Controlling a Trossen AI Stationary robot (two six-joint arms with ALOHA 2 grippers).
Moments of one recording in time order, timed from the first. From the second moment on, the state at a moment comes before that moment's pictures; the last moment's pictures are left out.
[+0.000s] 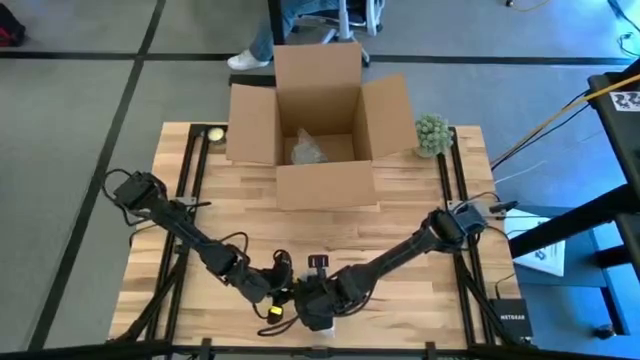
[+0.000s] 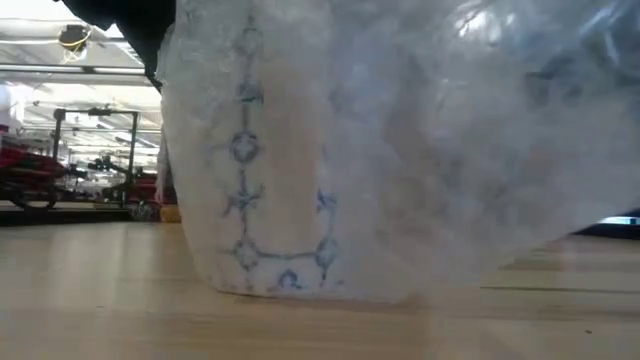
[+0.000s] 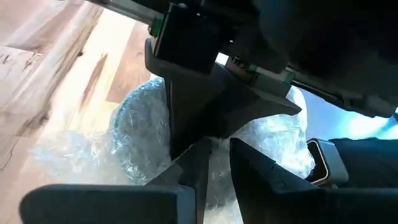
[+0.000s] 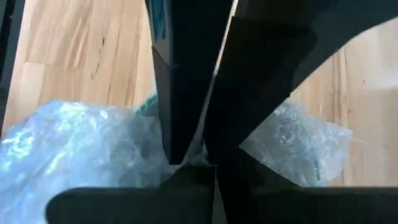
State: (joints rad) left arm -0.60 1.72 0.89 0.27 -0.40 -0.55; right arm 0.52 2.28 2.02 -0.91 0.29 0.36
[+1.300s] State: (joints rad) left arm -0.61 1.72 0.89 0.27 -0.43 -0.52; right arm 0.64 2.23 2.08 -0.93 0.57 0.40
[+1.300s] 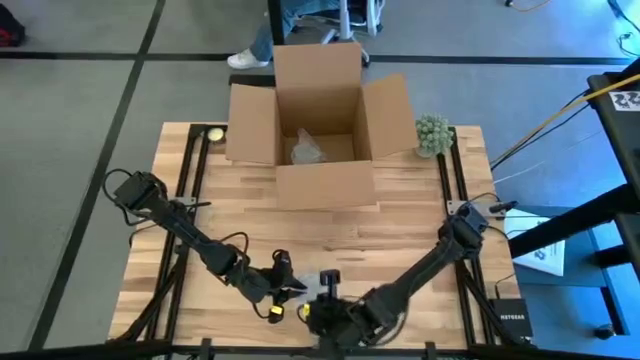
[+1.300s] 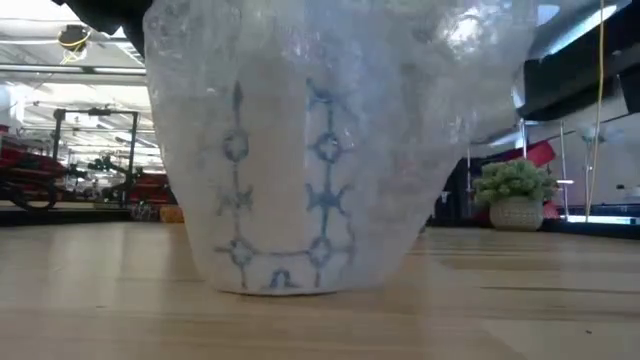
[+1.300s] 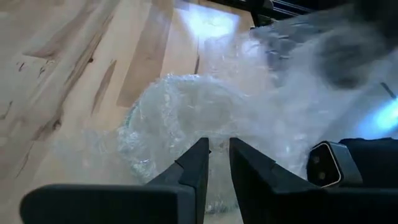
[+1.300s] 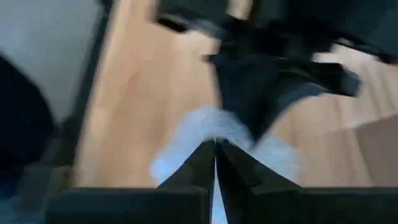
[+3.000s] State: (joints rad) left arm -0.57 1.74 0.90 0.23 -0.39 -0.62; right arm 0.52 2.07 1.93 -0.90 0.27 0.51
